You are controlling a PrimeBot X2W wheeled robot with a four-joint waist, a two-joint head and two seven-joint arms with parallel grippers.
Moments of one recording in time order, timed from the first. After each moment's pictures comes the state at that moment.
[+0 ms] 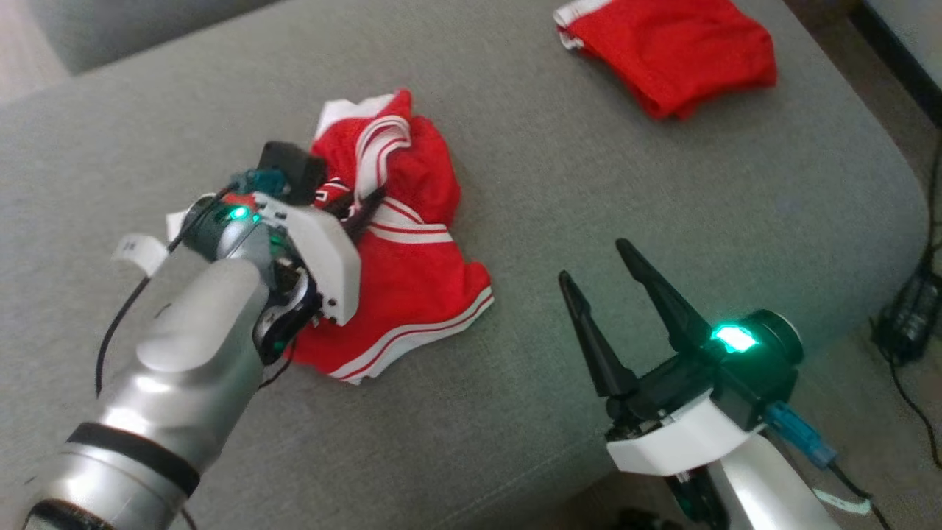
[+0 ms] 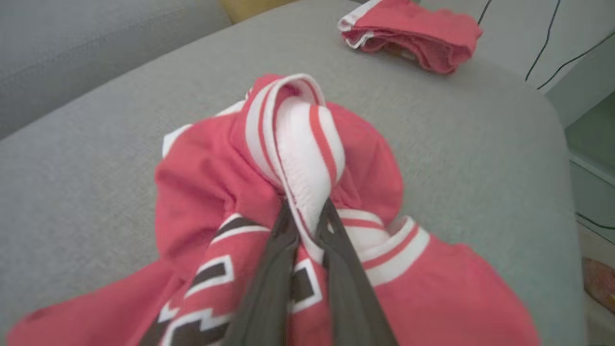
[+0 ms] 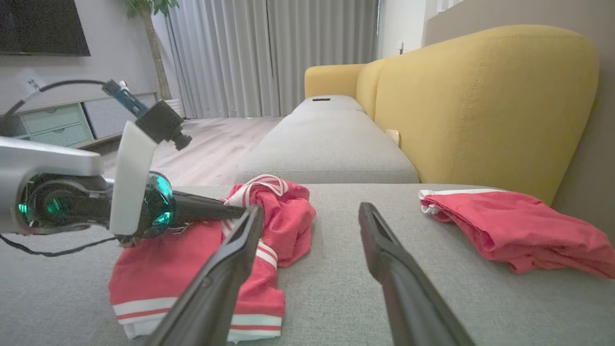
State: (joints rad) left arm -0.77 0.27 -0.83 0.66 -0.66 -0.13 0.07; right arm -0.11 -0.11 0.40 0.04 0.13 0.13 -0.26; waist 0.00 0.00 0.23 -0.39
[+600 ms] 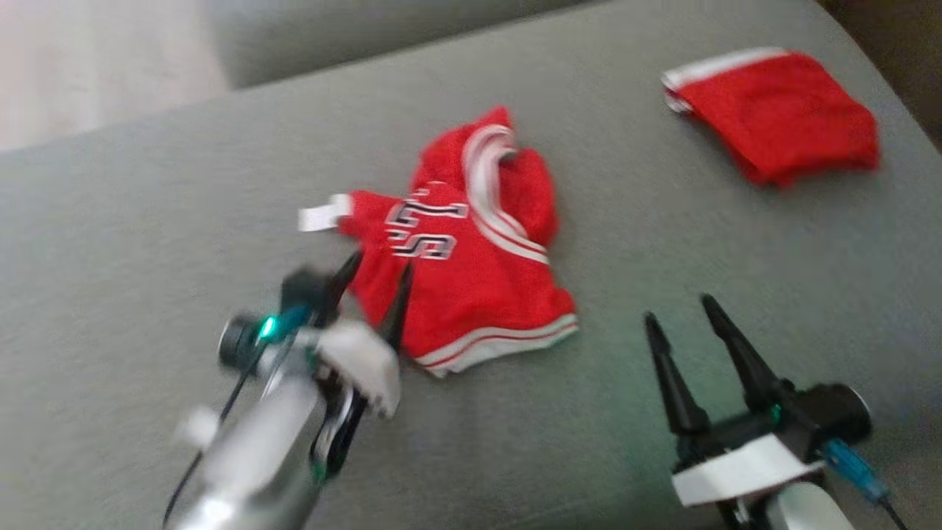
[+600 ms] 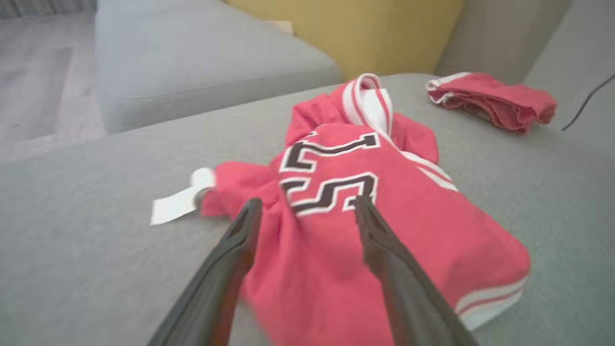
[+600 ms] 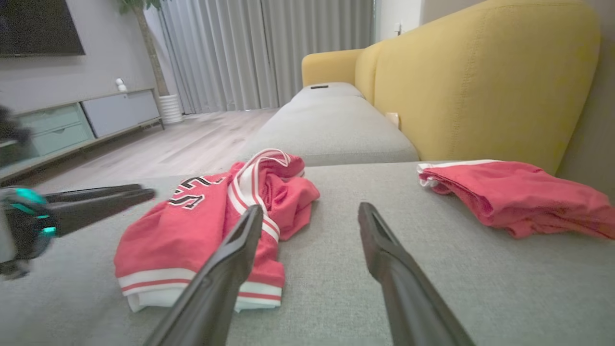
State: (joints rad) left arm -0.49 0.15 -0.72 0.65 -0.51 0.09 -0.25; right arm 0.02 -0.11 0.23 0.11 0.13 0.13 -0.26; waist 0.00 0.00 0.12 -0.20
